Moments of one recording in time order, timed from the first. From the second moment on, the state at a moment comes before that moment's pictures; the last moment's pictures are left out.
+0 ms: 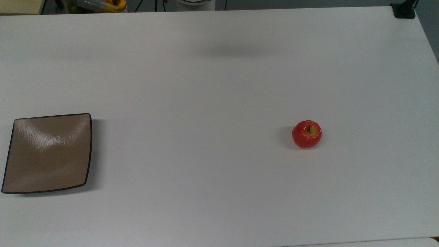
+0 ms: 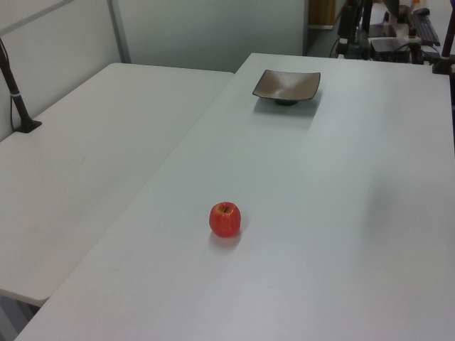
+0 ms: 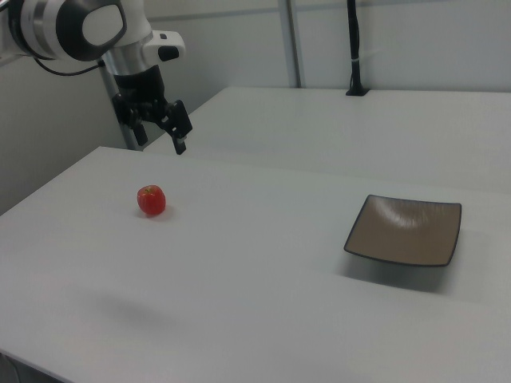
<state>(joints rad) 0.05 -0.08 0.04 -1.67 0.07 1.69 0.00</state>
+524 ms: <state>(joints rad) 0.05 -0.08 0.04 -1.67 0.07 1.70 -0.01</state>
